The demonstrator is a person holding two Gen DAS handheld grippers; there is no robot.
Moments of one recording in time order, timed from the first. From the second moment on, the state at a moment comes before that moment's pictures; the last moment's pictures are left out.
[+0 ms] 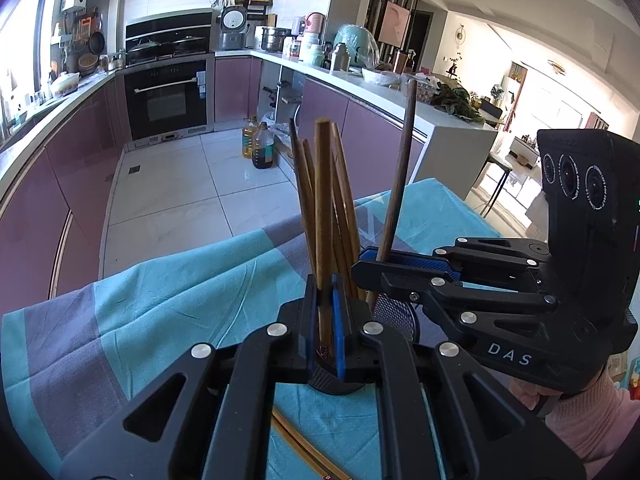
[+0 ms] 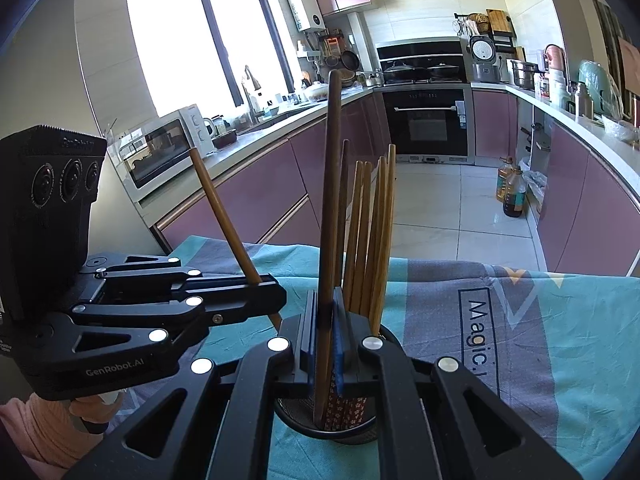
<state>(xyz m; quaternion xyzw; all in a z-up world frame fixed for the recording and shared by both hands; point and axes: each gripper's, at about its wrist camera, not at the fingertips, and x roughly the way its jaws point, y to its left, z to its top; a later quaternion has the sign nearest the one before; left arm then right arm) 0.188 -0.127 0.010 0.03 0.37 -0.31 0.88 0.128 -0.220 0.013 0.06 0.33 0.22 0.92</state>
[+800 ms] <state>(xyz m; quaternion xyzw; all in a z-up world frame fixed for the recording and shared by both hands) 0.192 -0.107 0.007 0.00 0.33 -0.28 0.90 0.120 -0.232 0.008 0.08 0.33 0.21 0.92</state>
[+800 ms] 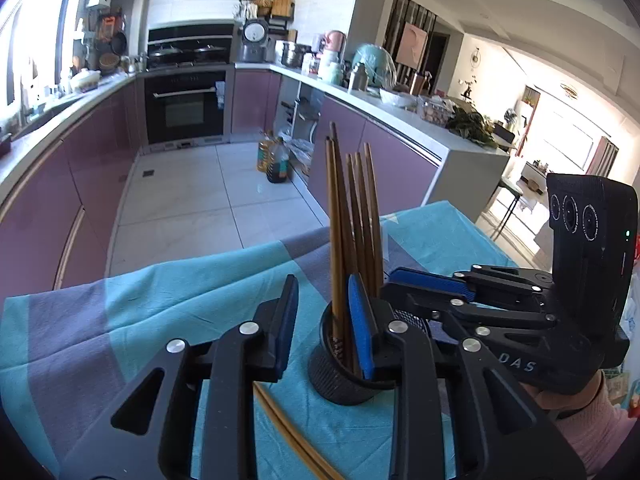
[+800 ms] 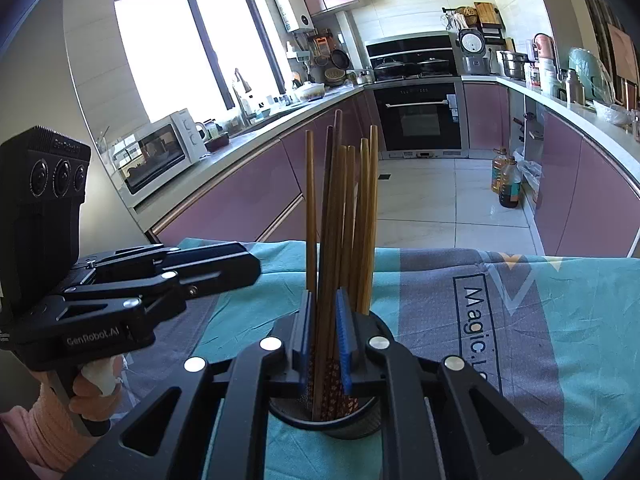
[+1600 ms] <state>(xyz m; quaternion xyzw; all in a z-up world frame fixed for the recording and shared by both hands) 0.078 -0.019 -0.082 0.01 0.35 -0.17 0.92 0.050 -0.169 -0.060 -0.02 0.39 0.27 0.88</state>
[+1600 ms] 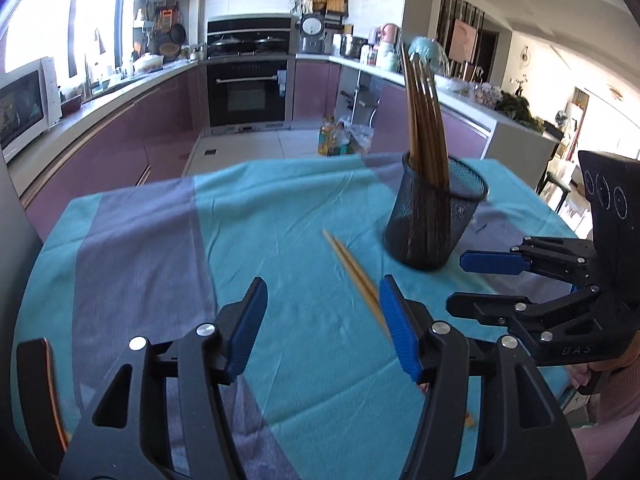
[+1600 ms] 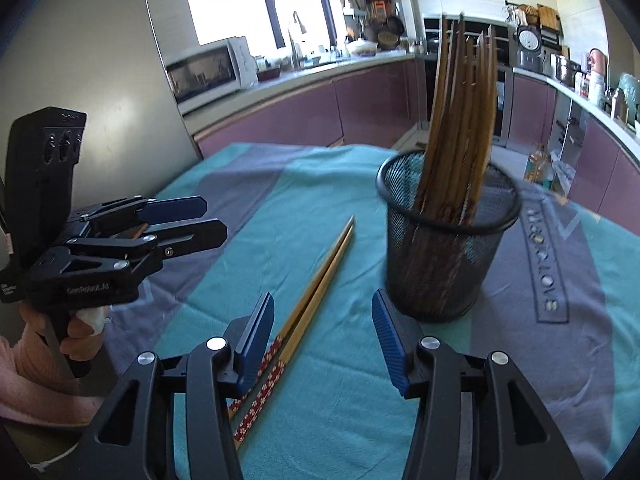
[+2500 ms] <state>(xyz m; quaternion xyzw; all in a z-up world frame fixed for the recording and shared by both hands) 0.075 -0.025 -0.105 0.00 0.39 -0.16 0.91 0.049 -0.140 -0.096 -0.03 0.43 0.23 0.87</state>
